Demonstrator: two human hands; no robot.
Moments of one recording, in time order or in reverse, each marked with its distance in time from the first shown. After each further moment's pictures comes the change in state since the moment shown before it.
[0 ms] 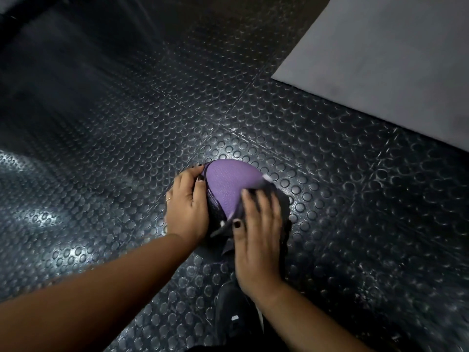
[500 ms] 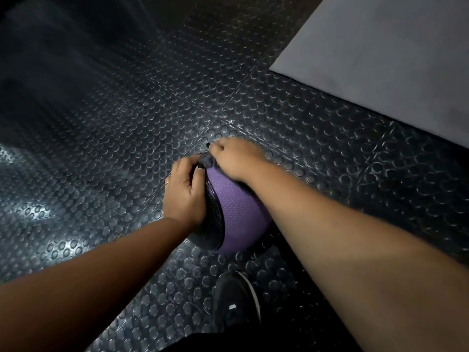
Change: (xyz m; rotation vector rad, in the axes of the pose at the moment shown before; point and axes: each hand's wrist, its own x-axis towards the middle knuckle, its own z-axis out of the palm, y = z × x) left_hand 0.011 0.002 -0.004 -0.027 -0.054 0.060; right_hand 0.161 -0.026 0.016 -0.336 -0.581 0.051
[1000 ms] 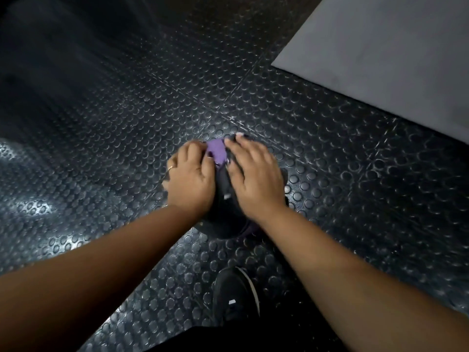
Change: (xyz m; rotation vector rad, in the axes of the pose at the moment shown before) left_hand 0.006 0.019 0.005 0.270 -0.008 -0.018; right_hand -0.065 0.030 0.029 0.043 0.452 -0.193
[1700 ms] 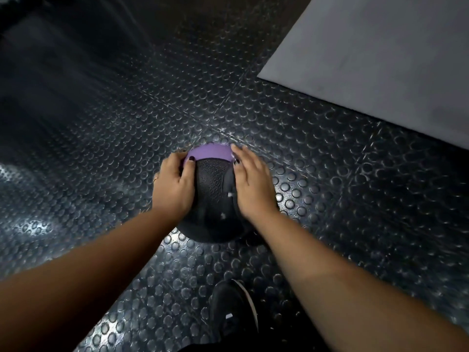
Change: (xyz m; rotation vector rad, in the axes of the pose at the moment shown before) left_hand 0.026 -0.006 -0.004 -0.113 -0.017 -0.034; right_hand 0.011 0.020 0.012 0.346 0.059 0.295
